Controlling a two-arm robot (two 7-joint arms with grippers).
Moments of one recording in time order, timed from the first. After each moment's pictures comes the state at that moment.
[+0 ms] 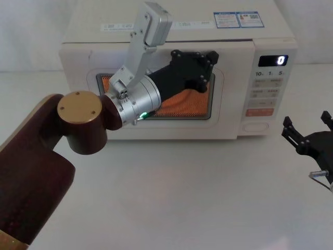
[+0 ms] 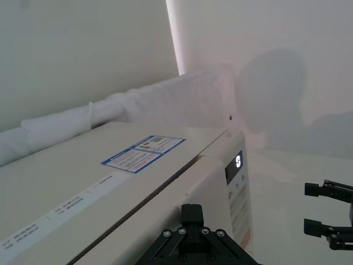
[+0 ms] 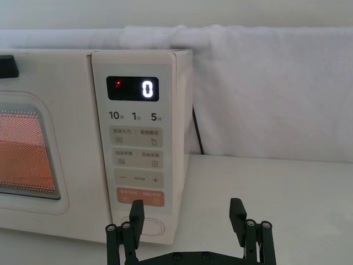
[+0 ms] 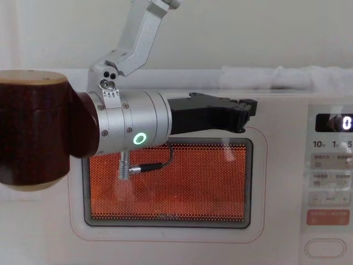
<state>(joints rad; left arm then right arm) -0.59 0.28 0.58 -1.43 -0.36 0.12 -0.44 -0.18 0.14 0.00 -1.80 0.14 0.01 0.13</state>
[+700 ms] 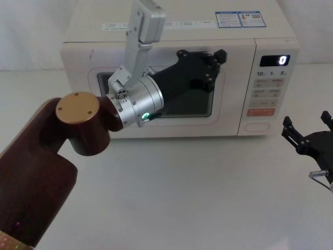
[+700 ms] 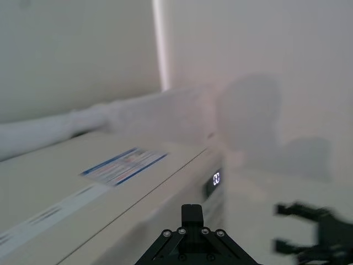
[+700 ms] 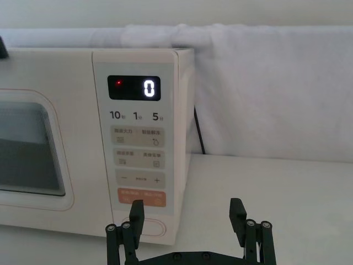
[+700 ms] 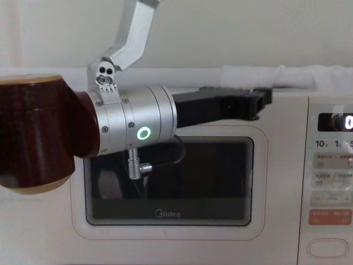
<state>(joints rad) -0.57 0.25 0.54 -1.43 -0.45 0.10 -0.54 -0.18 0.14 0.00 -1.80 0.14 0.01 0.13</state>
